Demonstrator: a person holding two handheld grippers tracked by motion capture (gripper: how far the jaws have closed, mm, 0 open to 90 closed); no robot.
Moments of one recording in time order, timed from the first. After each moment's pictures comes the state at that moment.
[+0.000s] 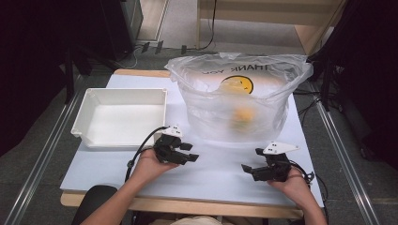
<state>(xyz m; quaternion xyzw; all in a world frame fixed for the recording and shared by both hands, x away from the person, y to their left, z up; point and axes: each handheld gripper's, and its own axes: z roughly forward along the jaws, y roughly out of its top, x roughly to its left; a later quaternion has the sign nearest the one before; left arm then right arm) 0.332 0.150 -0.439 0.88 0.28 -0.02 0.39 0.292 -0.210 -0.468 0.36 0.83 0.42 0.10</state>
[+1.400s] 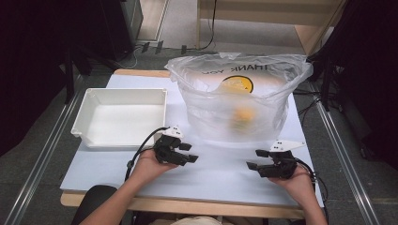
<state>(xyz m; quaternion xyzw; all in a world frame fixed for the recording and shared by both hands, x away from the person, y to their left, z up) 0.333 0.152 -0.442 0.88 0.29 -0.01 0.39 0.296 -0.225 -0.459 0.35 0.83 0.42 0.08</state>
